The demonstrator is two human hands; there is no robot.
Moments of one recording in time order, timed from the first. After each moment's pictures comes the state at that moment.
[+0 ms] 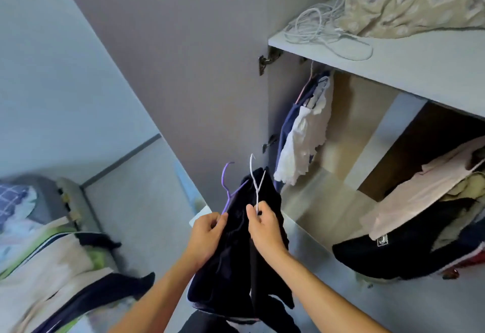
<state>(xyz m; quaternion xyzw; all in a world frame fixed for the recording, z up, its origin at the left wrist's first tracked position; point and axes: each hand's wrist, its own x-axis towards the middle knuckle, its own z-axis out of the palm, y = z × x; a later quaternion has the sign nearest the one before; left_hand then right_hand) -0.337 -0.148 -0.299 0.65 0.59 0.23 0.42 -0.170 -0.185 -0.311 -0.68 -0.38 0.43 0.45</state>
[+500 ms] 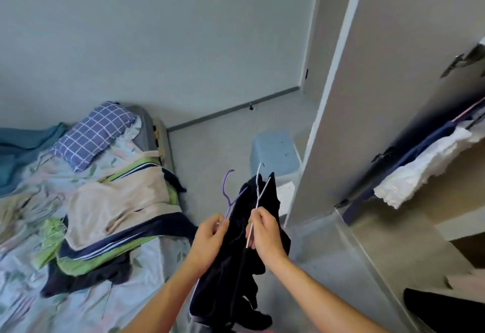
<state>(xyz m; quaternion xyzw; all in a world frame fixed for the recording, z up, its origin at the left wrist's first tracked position) -0.599 -0.226 -0.308 0.49 0.69 0.33 0.42 -0.436 -0.190 -0.307 -0.57 -0.42 0.62 0.35</state>
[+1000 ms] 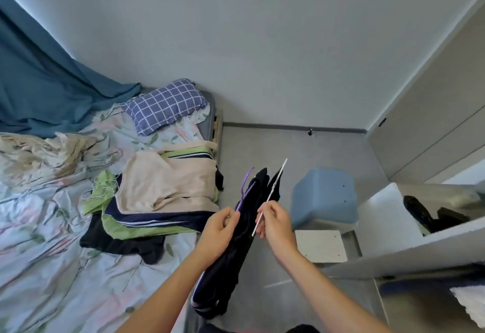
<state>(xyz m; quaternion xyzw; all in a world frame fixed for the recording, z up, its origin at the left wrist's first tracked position) -0.825 -0.220 -0.312 0.40 0.71 0.46 0.35 -0.685 -0.133 -0.279 -0.54 -0.54 0.60 0.25</state>
